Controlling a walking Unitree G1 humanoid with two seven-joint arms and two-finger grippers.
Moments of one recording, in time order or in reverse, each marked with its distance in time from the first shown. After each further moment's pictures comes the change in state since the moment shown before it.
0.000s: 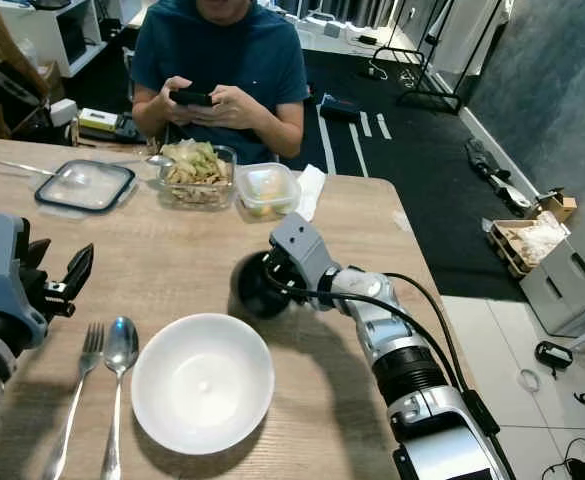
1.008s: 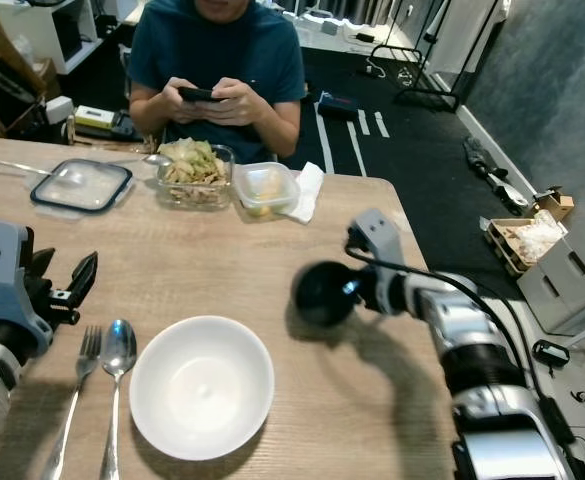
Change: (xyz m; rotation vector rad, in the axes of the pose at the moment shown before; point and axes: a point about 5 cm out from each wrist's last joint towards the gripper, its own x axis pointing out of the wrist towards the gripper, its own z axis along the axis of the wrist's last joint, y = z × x) left arm -0.003 -0.004 -0.008 -0.024 0.024 0.002; right arm -0.076 -0.051 -0.041 0.279 0.152 -0.008
